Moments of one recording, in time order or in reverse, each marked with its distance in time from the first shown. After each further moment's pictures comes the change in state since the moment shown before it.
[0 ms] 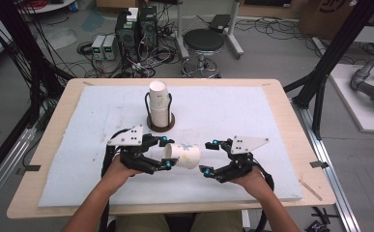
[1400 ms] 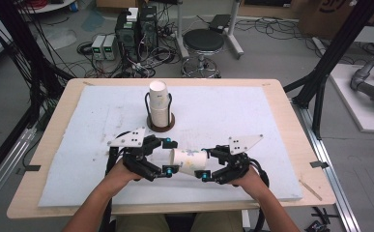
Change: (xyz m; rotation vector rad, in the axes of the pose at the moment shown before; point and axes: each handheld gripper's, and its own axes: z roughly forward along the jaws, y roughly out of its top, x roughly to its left) left arm -0.006 0.000 0.009 -0.041 -0.054 -0.096; right arm -0.002 0.000 0.011 -0.066 0.278 0.036
